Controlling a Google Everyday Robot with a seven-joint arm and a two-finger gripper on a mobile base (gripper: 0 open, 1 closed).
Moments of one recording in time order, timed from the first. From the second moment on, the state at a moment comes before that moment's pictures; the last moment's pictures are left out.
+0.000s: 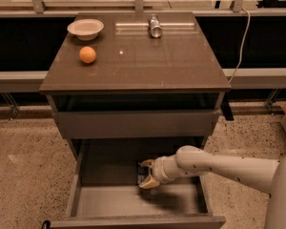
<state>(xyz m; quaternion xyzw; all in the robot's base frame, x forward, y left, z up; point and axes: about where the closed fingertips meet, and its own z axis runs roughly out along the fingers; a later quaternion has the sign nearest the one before) 0.539 -0.020 0.411 -0.64 0.67 0.19 0.31</state>
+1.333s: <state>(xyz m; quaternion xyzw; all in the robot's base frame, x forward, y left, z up) 0.538 -0.019 0.395 -0.63 0.68 0.21 0.30</state>
